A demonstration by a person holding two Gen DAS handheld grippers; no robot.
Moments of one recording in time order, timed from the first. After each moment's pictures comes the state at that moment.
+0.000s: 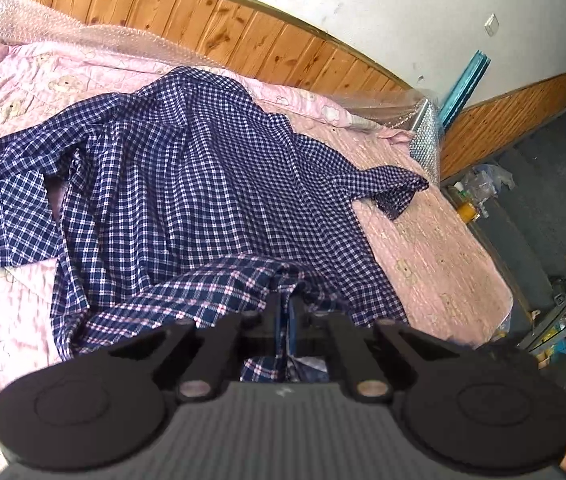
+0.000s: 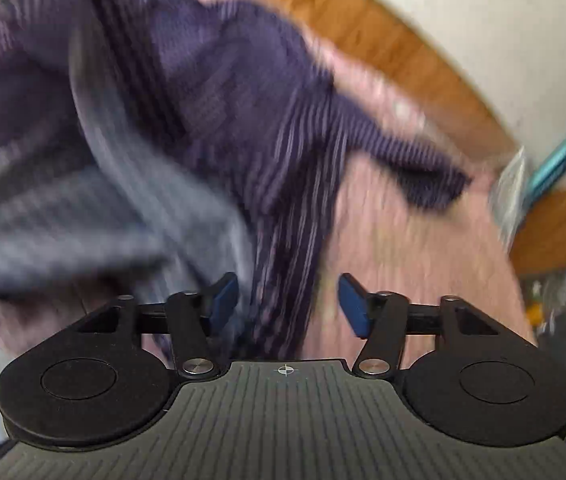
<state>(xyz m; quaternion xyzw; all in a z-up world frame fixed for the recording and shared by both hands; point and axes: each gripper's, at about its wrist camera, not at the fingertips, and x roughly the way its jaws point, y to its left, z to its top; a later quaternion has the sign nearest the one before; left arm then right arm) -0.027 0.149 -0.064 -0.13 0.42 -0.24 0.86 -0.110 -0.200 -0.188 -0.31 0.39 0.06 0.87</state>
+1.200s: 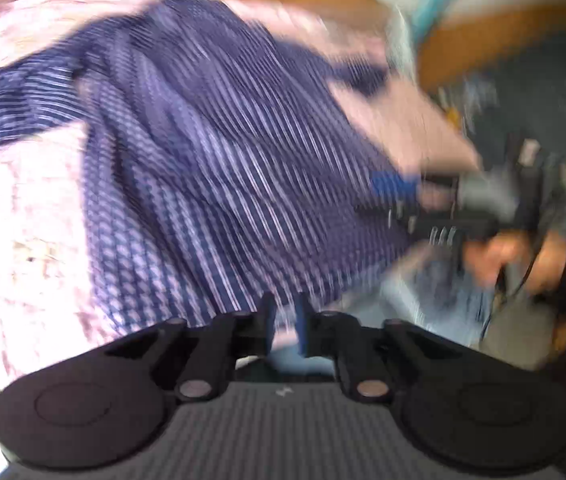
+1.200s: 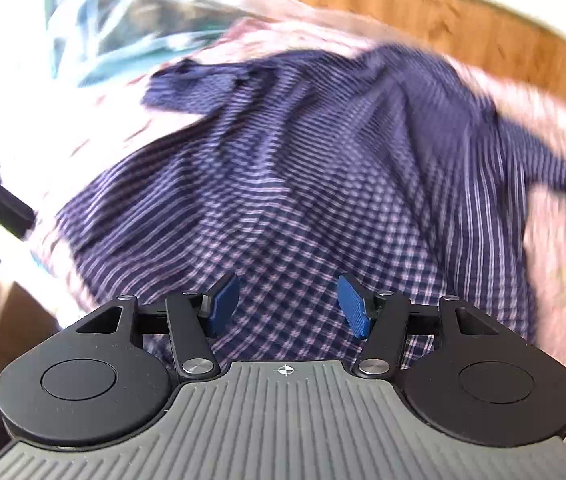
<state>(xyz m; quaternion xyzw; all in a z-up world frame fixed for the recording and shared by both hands) -0.149 0.199 -0.084 -0.12 0.48 -0.26 0.83 -0.110 -0.199 -0.143 -0.12 0.40 0.32 0.85</state>
